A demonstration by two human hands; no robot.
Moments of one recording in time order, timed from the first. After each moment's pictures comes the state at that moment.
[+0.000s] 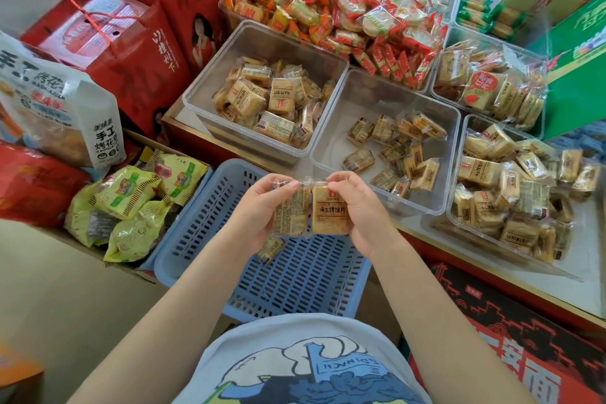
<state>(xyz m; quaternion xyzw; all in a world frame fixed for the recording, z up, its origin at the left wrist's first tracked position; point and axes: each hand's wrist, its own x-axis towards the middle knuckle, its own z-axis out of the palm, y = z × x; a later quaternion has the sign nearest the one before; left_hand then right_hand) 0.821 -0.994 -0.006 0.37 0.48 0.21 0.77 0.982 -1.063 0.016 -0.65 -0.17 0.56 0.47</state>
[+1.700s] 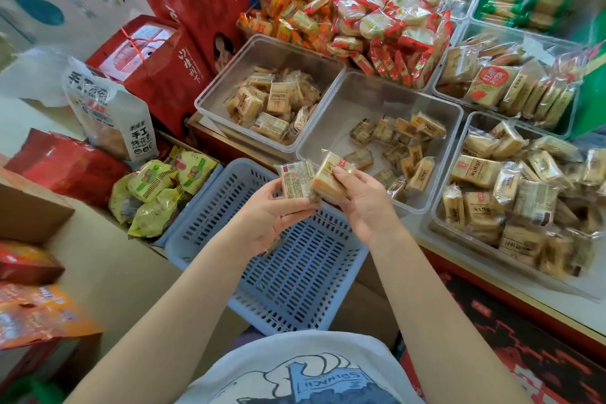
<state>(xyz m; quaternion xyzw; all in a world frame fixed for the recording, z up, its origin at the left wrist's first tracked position) 0.889 -1.065 0.037 0.28 0.49 0.26 0.79 1.063 -1.098 0.005 -0.52 -0.08 0.63 0.57</state>
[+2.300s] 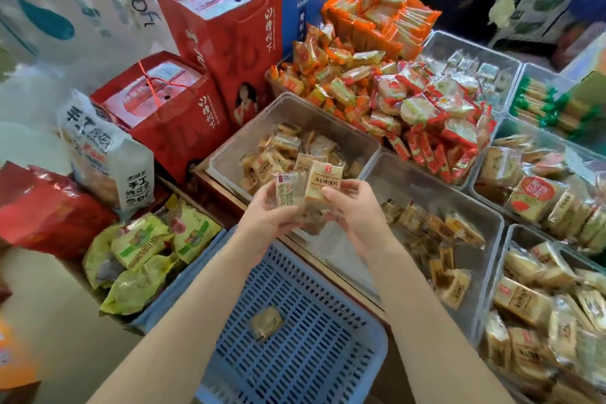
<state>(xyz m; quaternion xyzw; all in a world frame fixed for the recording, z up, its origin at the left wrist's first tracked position) 0.871 -0.884 0.004 0.37 0.53 0.33 0.69 1.045 -0.907 0.020 -0.61 -0.24 0.58 0.49</state>
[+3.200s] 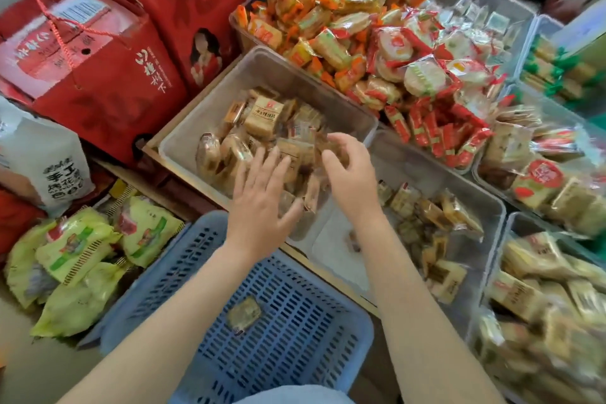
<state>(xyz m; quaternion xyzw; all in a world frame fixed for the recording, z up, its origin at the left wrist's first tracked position) 0.891 -0.835 -0.076 0.82 0.50 0.18 0.19 1.065 -0.832 -0.028 -0.73 -0.45 0.35 0.38</state>
